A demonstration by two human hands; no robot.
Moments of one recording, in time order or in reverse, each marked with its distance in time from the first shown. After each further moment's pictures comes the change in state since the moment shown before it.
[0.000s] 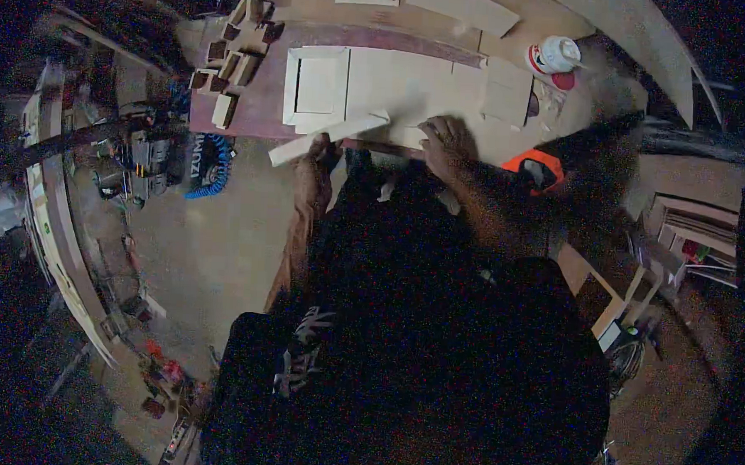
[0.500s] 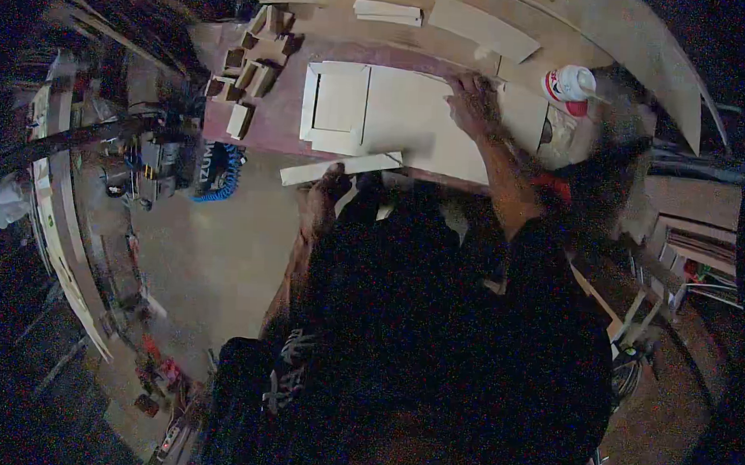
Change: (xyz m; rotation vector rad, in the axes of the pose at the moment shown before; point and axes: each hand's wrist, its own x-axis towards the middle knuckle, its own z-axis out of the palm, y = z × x) left_hand -0.027 0.034 0.002 0.336 0.070 -0.022; right_hand 0.123 0.064 -0.006 -0.226 0.140 -0.105
